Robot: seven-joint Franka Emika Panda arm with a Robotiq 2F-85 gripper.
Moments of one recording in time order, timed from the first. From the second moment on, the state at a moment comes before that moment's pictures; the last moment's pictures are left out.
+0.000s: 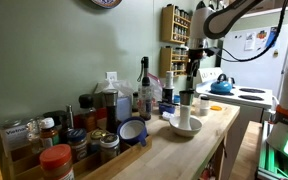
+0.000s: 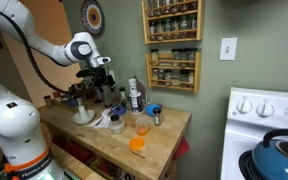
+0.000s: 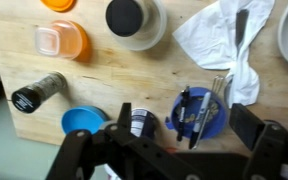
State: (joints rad) arm 0.01 -0.46 0.11 -2.65 -0.17 2.32 0.09
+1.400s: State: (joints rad) arm 0.31 -0.24 0.35 -2.45 0.00 2.40 0.16
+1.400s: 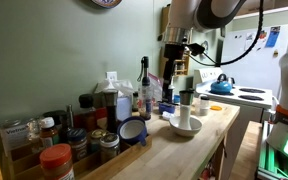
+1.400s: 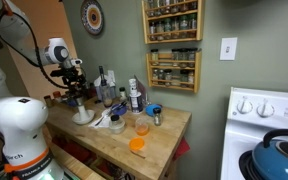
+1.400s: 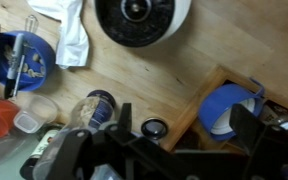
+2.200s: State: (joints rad) arm 0.33 -0.18 0.38 -2.43 0.00 2.42 0.20
